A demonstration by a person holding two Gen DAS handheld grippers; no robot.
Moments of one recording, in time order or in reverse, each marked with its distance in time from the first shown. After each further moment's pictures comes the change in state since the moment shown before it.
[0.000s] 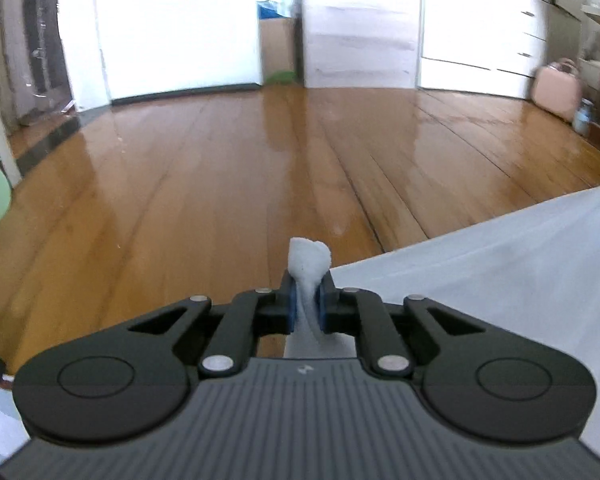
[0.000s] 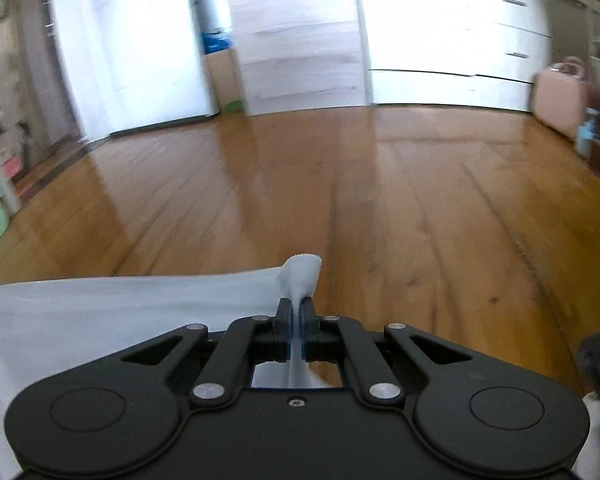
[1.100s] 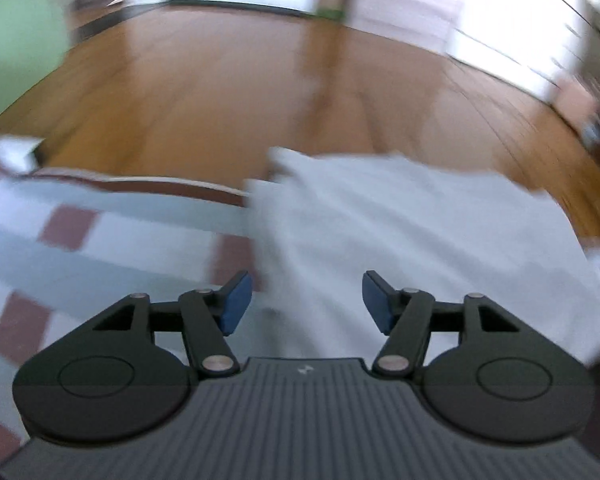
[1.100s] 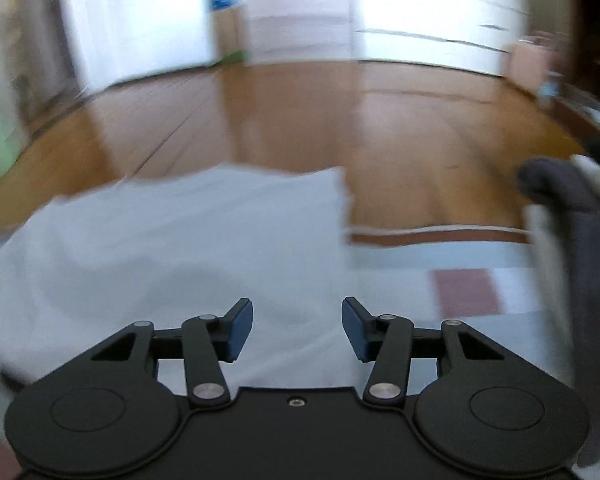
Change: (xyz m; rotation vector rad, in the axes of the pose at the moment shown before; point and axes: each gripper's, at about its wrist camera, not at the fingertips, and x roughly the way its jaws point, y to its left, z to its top) left arm -0.102 -0.014 -0.108 -0.205 0.229 -0.026; right arm -0.120 0.016 -0.148 -0.125 0.131 0.030
